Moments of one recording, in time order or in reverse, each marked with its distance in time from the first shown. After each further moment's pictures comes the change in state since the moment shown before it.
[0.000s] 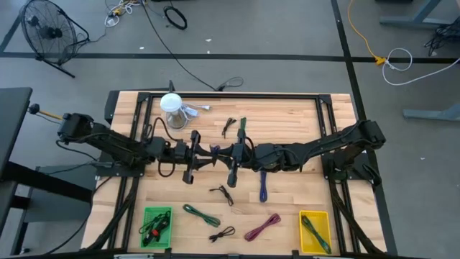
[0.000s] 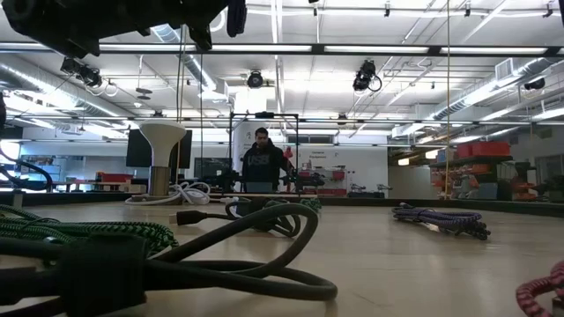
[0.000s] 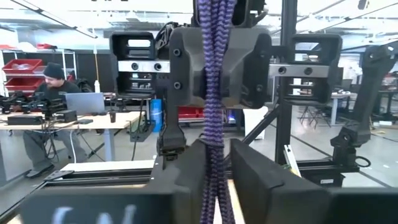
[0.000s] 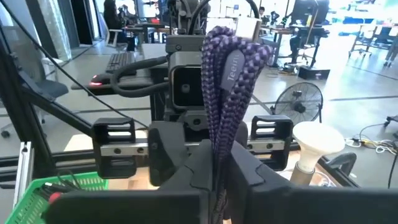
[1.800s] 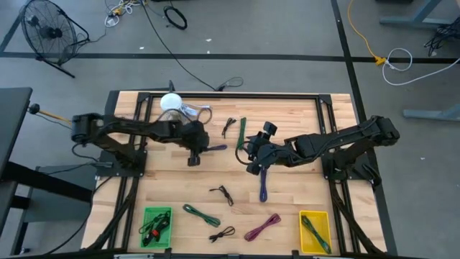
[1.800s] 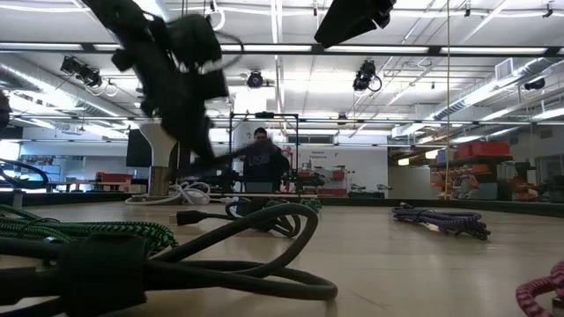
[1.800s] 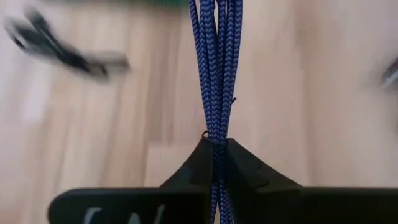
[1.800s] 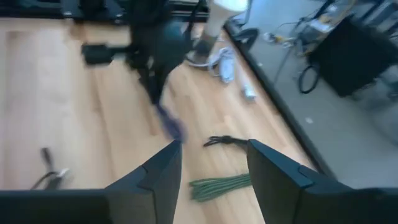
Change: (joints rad) left arm 0.380 0.133 0.295 -1.338 0.151 0.149; right arm -0.001 -0.167 0.000 -0.813 0.214 0.180
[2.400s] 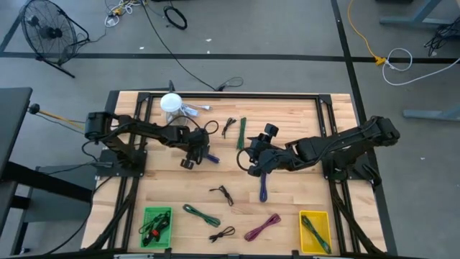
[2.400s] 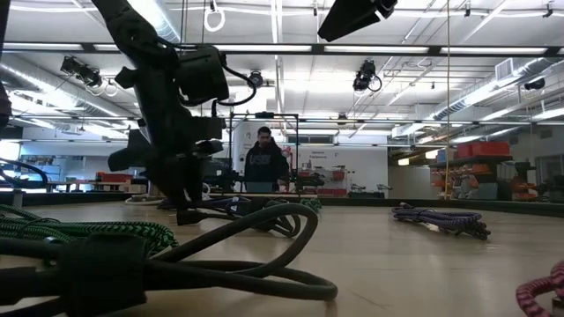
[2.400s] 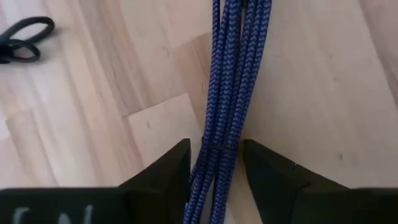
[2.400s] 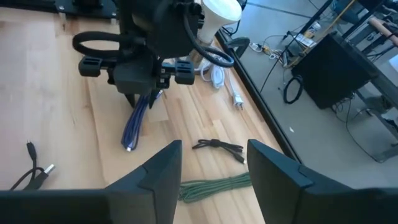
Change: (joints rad) left arm -0.022 0.213 0.006 -0.061 -0.142 0.423; right arm 0.037 0.000 0.000 -0.004 0.095 -0.056
